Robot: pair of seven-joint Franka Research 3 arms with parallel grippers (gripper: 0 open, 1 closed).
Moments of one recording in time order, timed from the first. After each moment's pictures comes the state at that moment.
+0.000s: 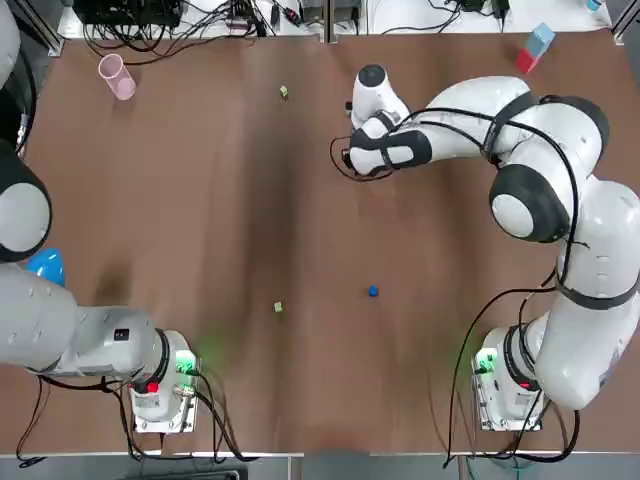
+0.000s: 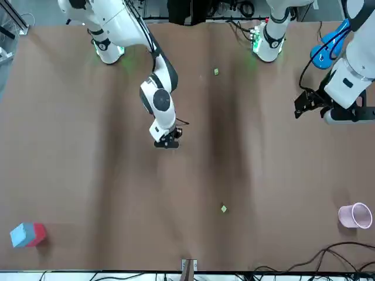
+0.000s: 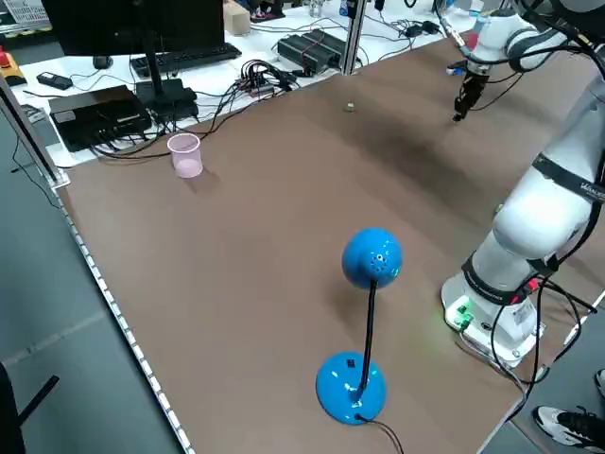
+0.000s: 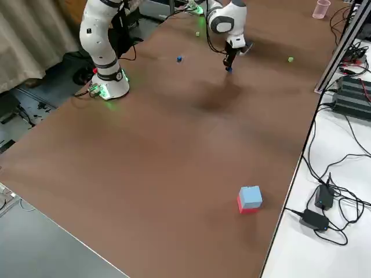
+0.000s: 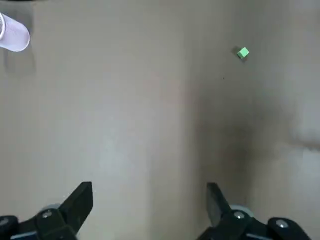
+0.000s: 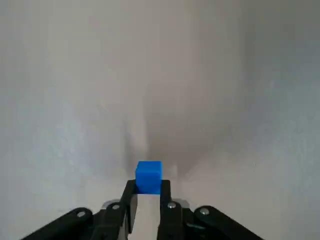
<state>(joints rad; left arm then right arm) 0.02 0.03 -0.19 -1.59 -0.02 1.67 -0.18 0.73 0.62 -0.02 -1.78 0.03 2.41 0.74</state>
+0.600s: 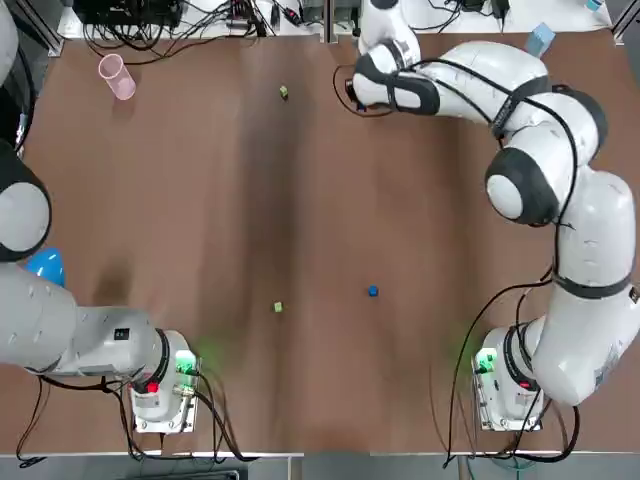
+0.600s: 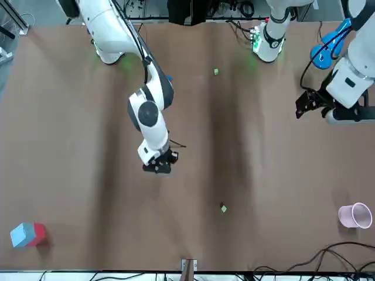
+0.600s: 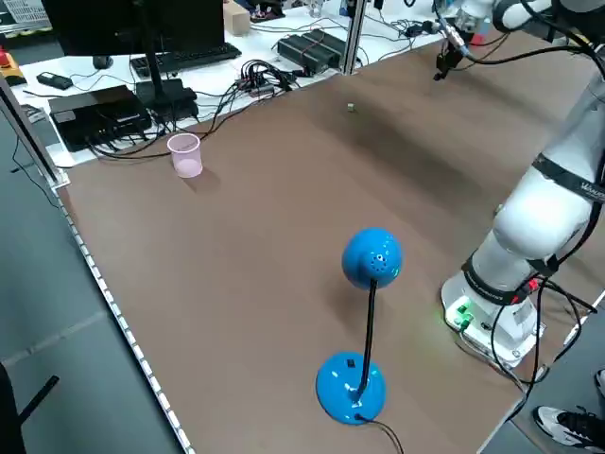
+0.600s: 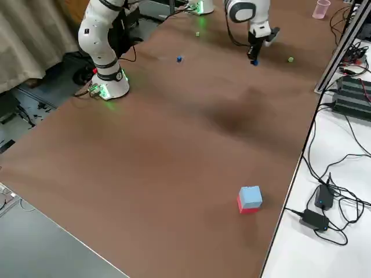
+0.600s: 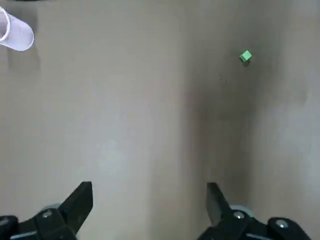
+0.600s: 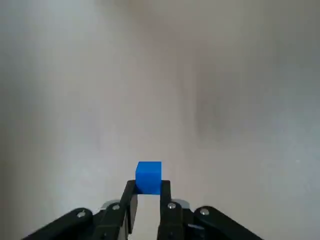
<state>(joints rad) 0.04 0.03 -0.19 -1.59 -0.02 1.67 -0.19 0.64 0.74 -0.06 -1.32 0.02 2.19 0.69</state>
